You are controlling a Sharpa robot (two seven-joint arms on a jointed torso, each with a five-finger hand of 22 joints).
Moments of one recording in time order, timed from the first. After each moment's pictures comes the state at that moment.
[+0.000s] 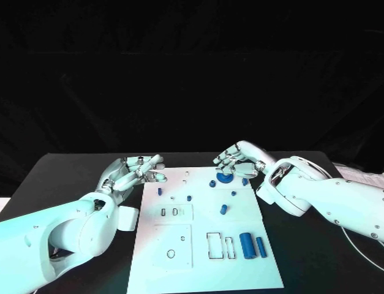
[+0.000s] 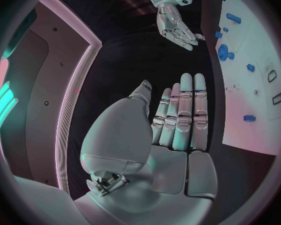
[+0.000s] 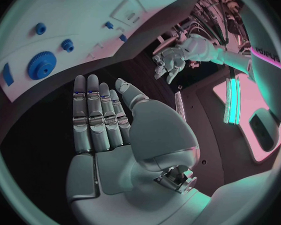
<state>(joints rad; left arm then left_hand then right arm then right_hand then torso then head) 1.11 -0.94 -0.01 1.73 -0.03 -0.45 0.49 1.37 -0.02 0.09 0.22 0.08 1.00 0.20 0.15 0.07 1.13 0.13 0.13 0.09 1.24 0.07 0.24 0.24 0.17 1.03 0.18 0.42 0.19 1.18 -0.83 0.03 1.48 -1.22 -0.39 0.10 1.28 0.01 0.22 -0.22 0.24 1.07 0.17 0.07 0.07 1.22 0.10 0.07 0.06 1.36 0.04 0.17 0.14 0.16 1.06 0.14 0.47 0.22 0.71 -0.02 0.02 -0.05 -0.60</state>
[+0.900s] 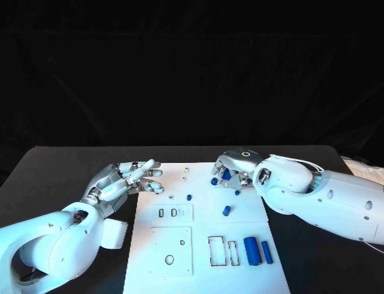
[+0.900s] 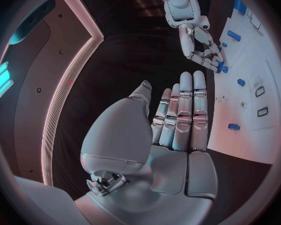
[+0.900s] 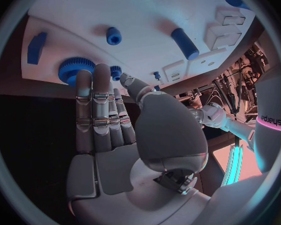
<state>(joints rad) 1.15 -1.03 0.00 1.87 0.00 -0.40 0.45 1.37 -0.01 0.08 0.21 0.08 1.00 0.20 0.12 0.07 1.13 0.13 0.10 0.09 1.26 0.07 0.24 0.29 0.17 1.06 0.17 0.46 0.21 1.22 -0.81 0.04 1.51 -1.78 -0.21 -0.15 1.29 -0.11 0.39 -0.07 0.18 1.08 0.13 0.07 0.07 1.19 0.07 0.06 0.06 1.47 -0.01 0.52 0.43 0.16 1.09 0.09 0.92 0.55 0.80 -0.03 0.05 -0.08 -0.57</state>
